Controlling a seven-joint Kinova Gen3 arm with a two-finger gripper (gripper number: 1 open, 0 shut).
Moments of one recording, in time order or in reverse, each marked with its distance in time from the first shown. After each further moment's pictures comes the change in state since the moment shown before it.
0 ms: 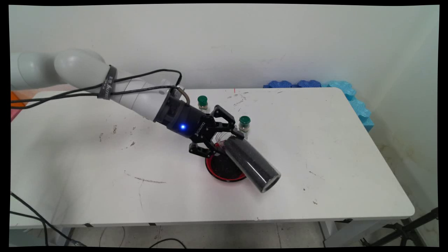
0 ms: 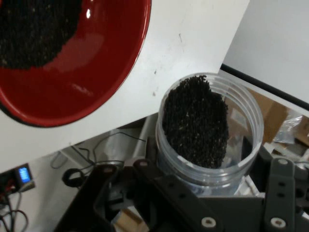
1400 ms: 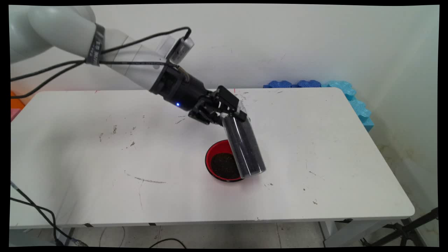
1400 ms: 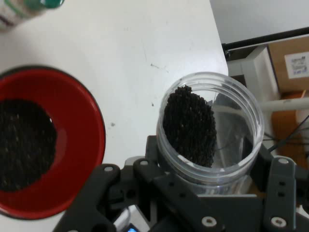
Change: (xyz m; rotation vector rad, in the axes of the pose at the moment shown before) arm -0.029 0.076 -0.036 0.096 0.081 0.680
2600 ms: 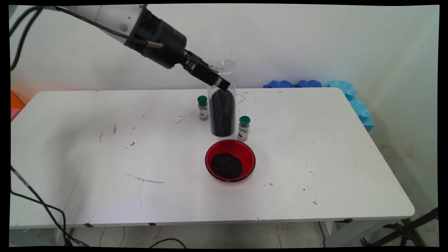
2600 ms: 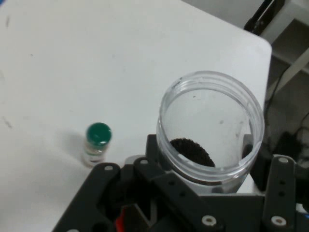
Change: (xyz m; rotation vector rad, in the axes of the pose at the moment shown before) arm 0.024 0.052 -0.078 0.146 0.078 0.801
